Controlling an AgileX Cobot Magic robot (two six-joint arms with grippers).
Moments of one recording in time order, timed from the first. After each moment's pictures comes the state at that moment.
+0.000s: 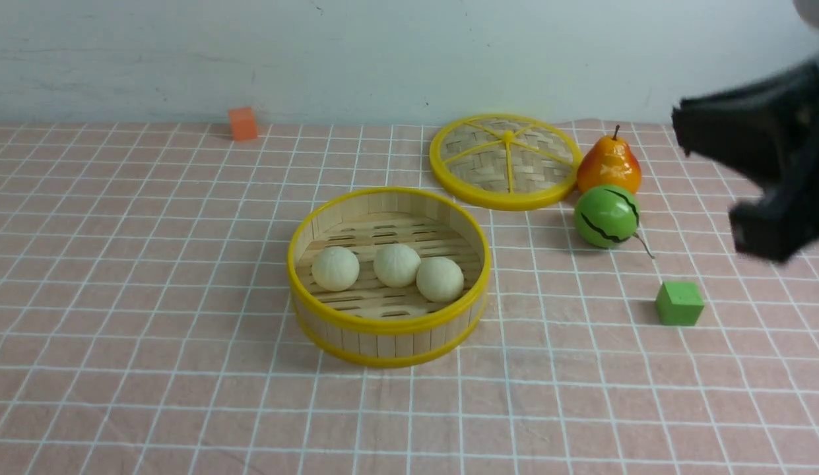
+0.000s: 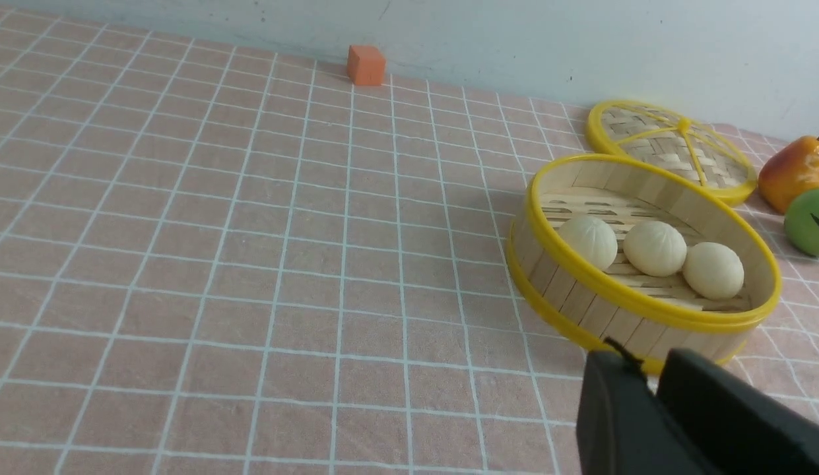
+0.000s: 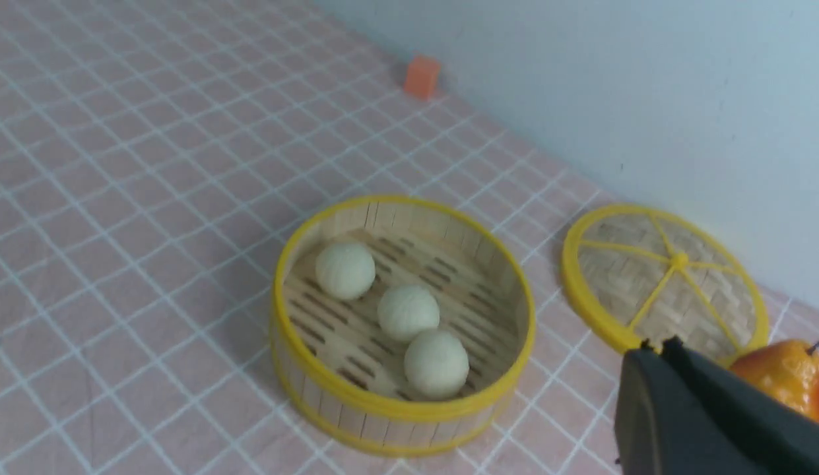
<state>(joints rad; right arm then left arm) 0.58 0.89 -0.92 0.02 0.35 -0.14 -0.40 0.13 -0.42 0.36 0.64 -0.60</state>
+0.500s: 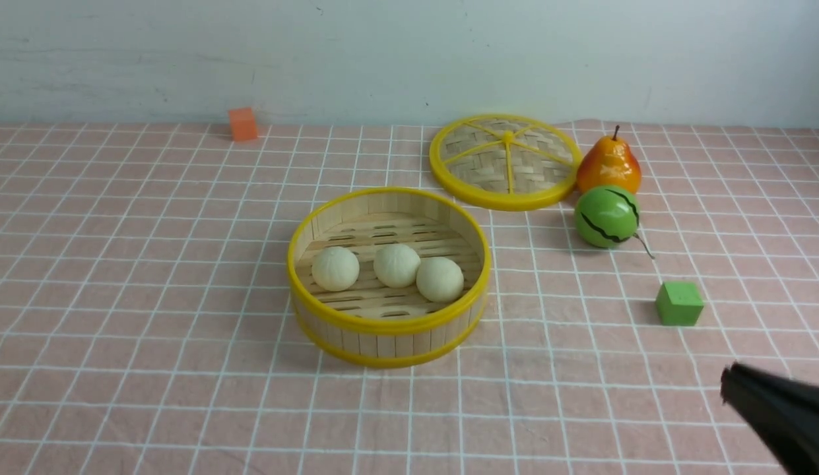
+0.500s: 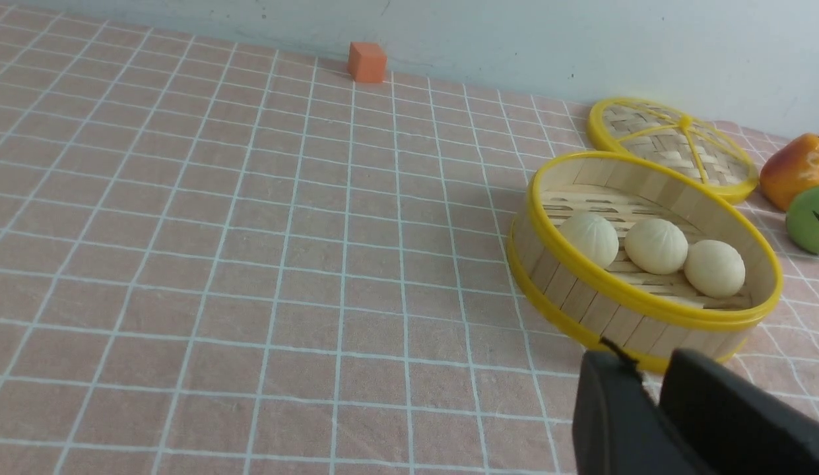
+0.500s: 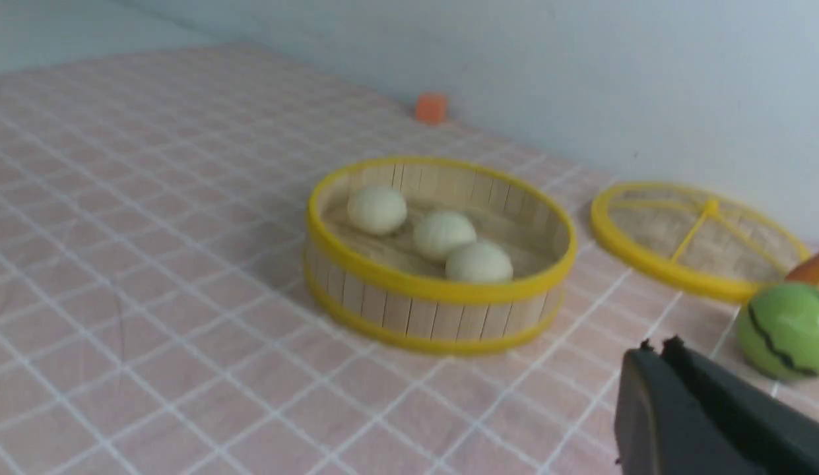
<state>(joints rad) 0.58 0.53 -0.20 0.01 -0.09 -0.09 -0.40 0.13 -0.42 0.36 0.64 -0.60</state>
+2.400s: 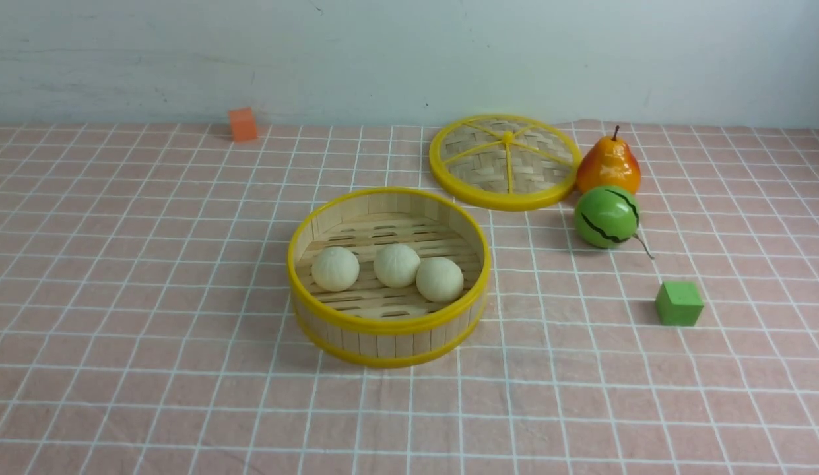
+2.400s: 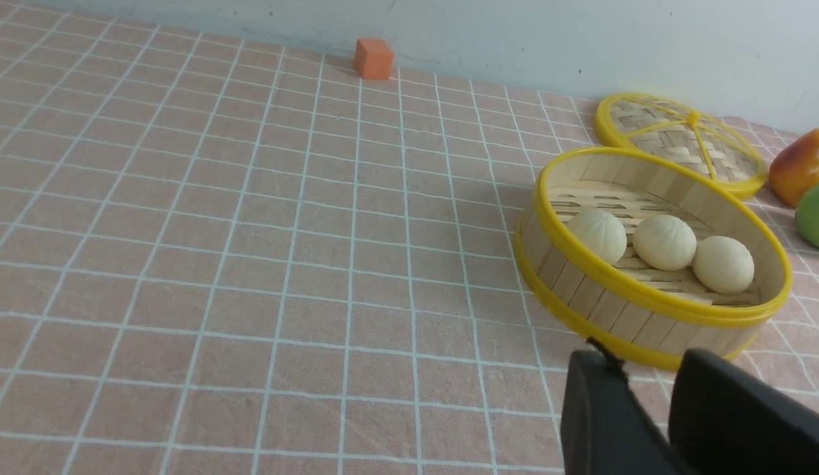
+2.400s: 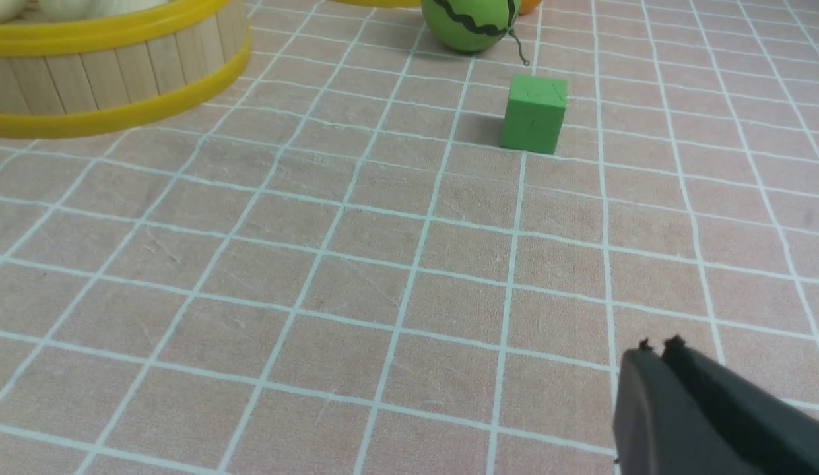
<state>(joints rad) 0.09 -0.01 0.02 0.09 0.39 -0.09 -0.40 0.13 -0.42 0.37 0.65 -0.60</state>
